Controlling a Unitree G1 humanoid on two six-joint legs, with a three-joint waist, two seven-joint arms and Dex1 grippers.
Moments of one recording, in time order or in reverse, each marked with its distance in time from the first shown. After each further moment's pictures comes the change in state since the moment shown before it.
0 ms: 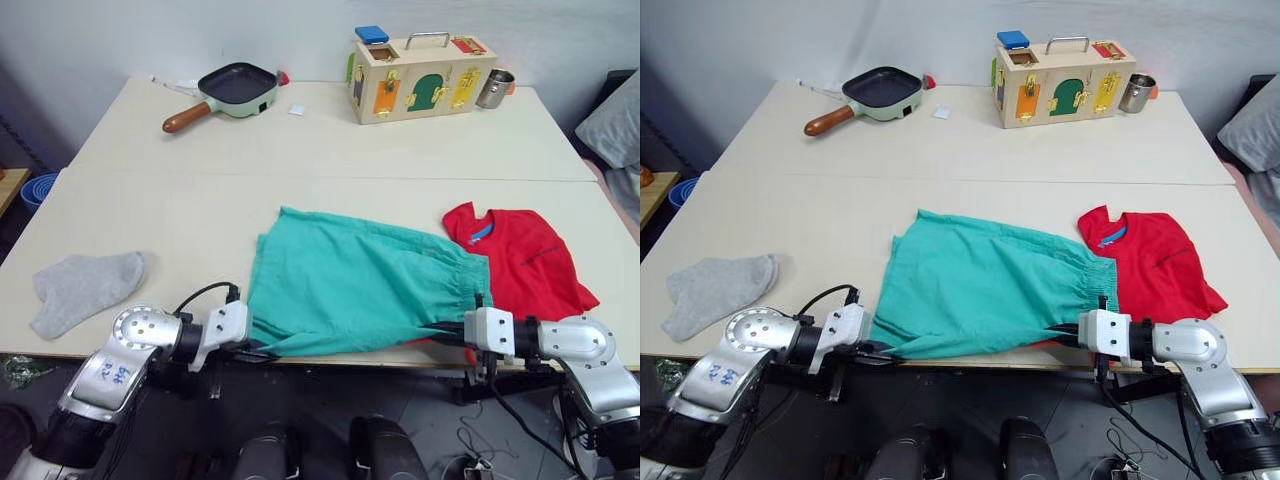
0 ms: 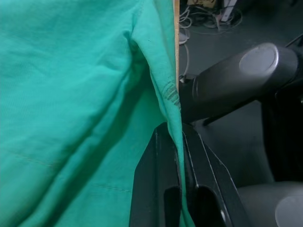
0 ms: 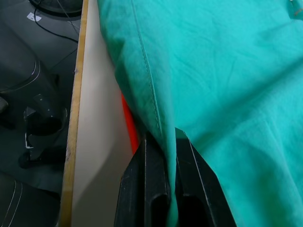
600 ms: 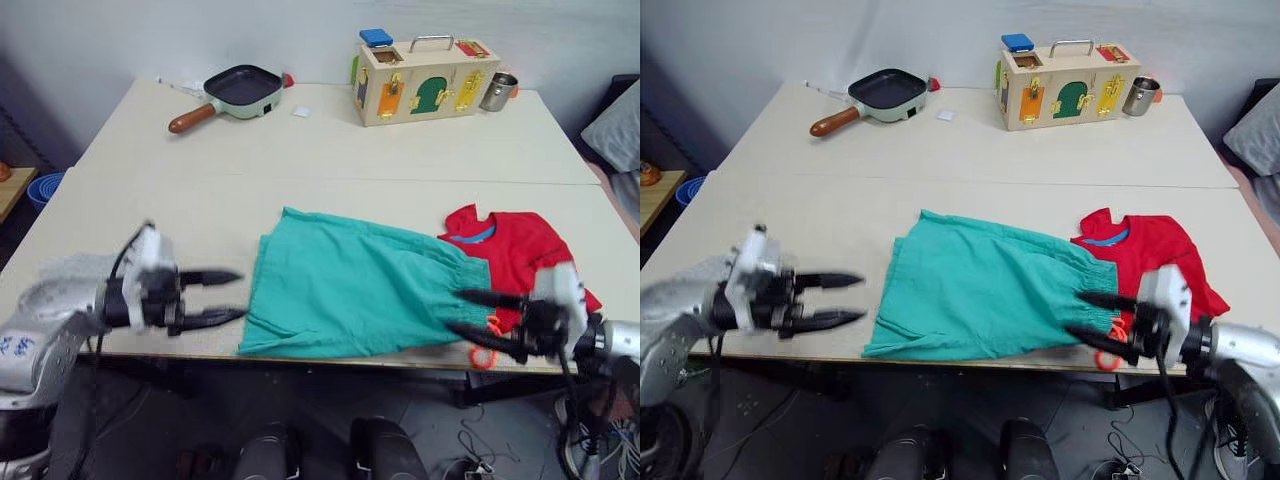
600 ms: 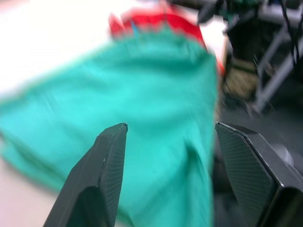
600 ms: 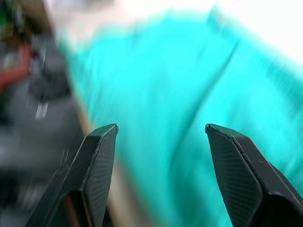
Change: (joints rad) left arm -0.171 0.003 0.329 -0.029 -0.465 0.324 0.102; right arm 0.129 -0.056 -0.321 -0.416 0.554 0.697 -0.170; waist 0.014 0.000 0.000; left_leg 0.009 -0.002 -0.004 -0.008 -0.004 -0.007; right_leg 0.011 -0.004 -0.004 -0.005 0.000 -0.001
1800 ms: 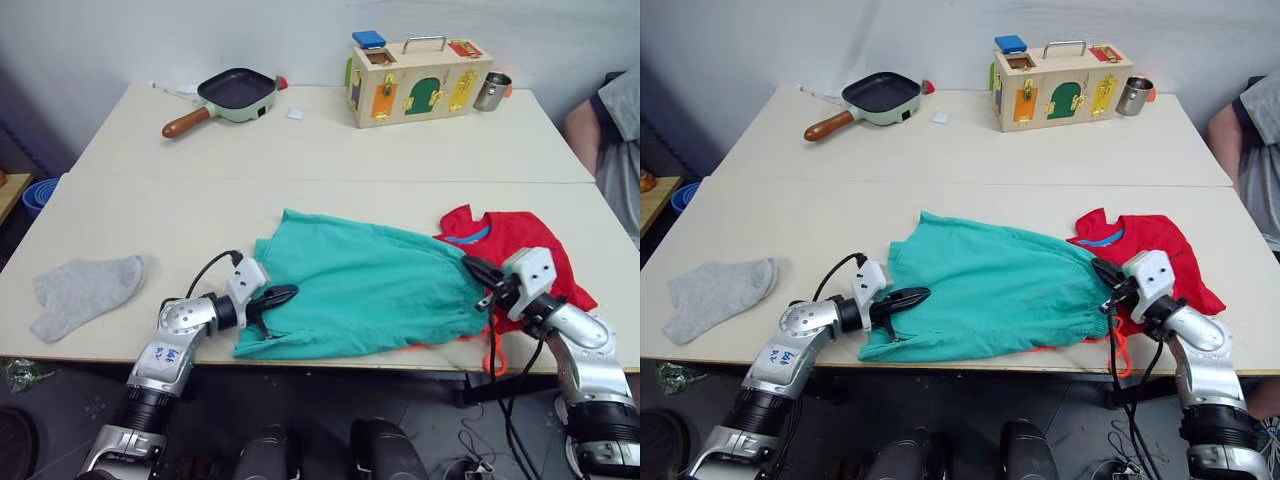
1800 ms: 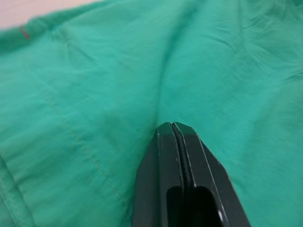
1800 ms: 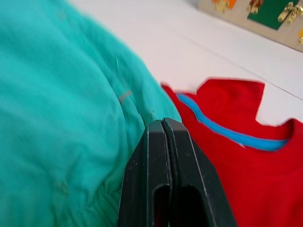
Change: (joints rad) left arm -0.029 -0.323 -0.325 0.419 0.460 -0.479 0.242; right arm -0.176 0.243 0.062 0.503 -0.307 -0.381 -0.184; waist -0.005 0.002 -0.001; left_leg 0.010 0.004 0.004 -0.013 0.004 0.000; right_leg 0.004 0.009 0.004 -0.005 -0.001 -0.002
